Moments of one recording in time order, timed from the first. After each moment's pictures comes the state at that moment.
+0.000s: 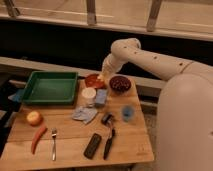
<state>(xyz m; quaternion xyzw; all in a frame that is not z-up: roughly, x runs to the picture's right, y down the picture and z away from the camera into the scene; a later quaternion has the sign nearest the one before) 0.034 -0.089 0.817 -0.22 0.03 0.81 0.54</state>
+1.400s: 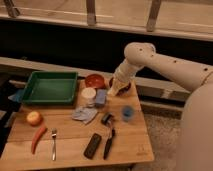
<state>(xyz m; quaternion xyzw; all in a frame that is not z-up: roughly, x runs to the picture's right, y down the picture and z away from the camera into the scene) 0.085 0.002 0.769 -0.29 0.13 0.80 0.51</state>
